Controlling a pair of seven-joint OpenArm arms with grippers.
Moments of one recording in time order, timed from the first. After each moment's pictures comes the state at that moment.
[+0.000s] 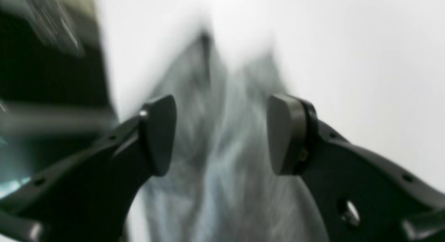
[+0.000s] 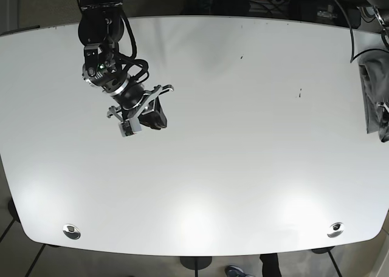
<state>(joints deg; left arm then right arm) -9.2 -48.4 -16.8 49.2 -5.0 -40.0 12.9 -5.6 5.2 0.4 99.4 20.6 22.5 -33.7</state>
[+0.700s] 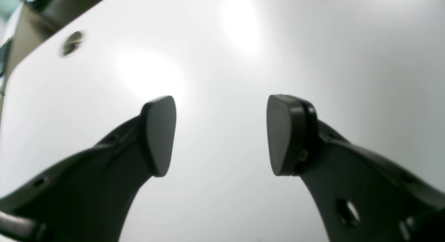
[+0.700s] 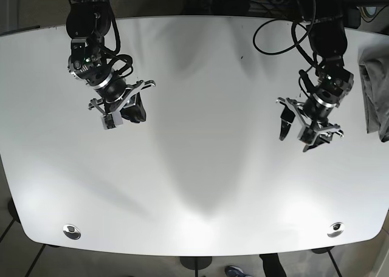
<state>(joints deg) 3.1 -10.9 -16.5 97.3 6.9 -35.0 18.9 -9.1 8.4 4.9 101.8 20.0 22.5 -34.3</state>
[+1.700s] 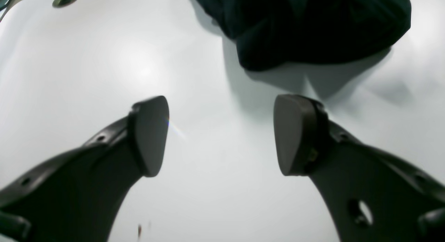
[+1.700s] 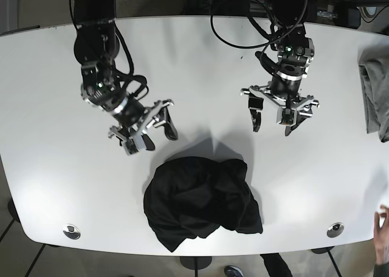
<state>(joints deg) 10.9 3.9 -10.6 107.4 6.9 -17.1 19.6 4.6 8.4 -4.9 93.4 20.8 22.5 -33.7</state>
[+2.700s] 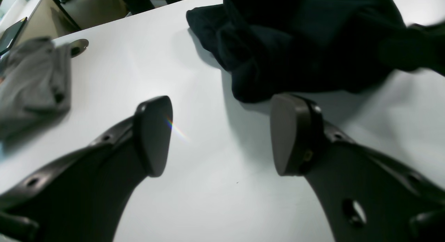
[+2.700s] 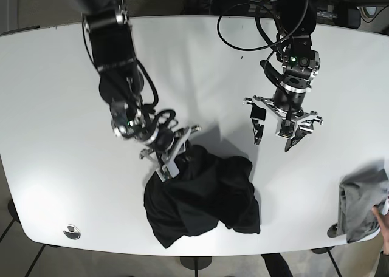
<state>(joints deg) 8.3 -0.6 -9.5 107.4 6.4 -17.4 19.3 12.6 1.6 -9.6 83.4 20.6 22.1 -36.2</state>
